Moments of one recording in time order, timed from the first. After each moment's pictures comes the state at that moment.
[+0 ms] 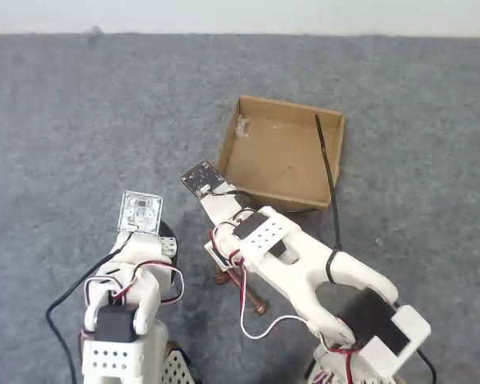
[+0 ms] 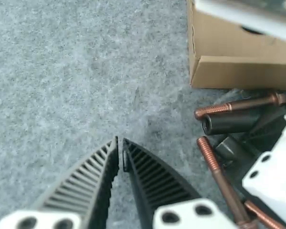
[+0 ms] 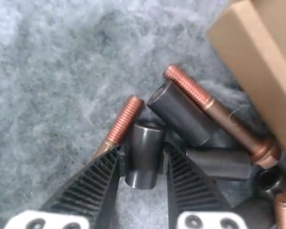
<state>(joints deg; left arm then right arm) -2.6 -102.5 94.5 64.0 -0.3 -46.4 -1.1 41.0 40.4 -2.6</state>
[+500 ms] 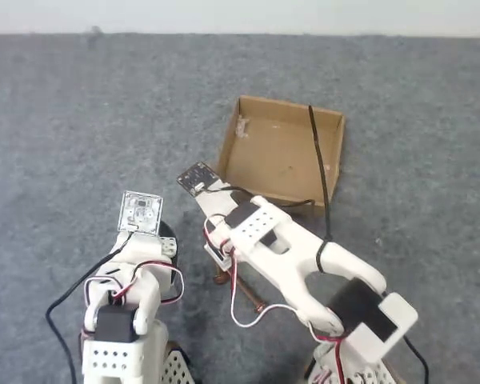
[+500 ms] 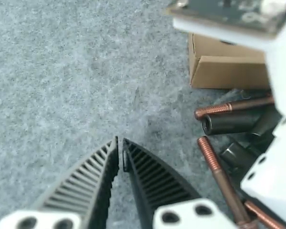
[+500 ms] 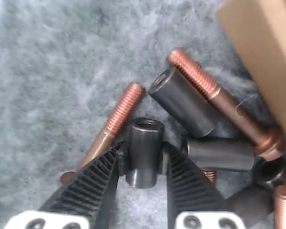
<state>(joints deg) -2.6 -102.5 94.5 64.0 -0.3 -46.2 4.7 32.7 50.9 -0.9</state>
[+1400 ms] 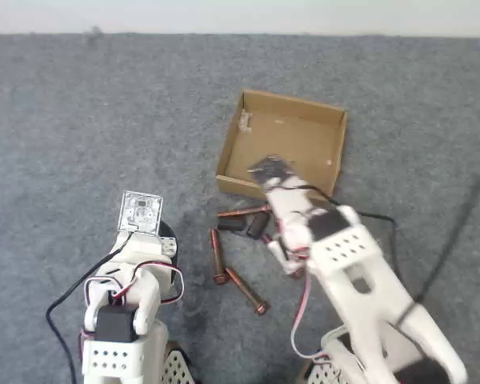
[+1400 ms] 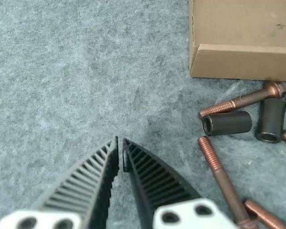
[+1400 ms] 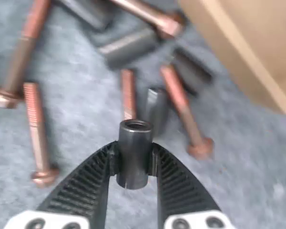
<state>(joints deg) -2.6 -102.5 94.5 64.0 -0.3 -25.7 -33.2 53.6 64.7 9.6</state>
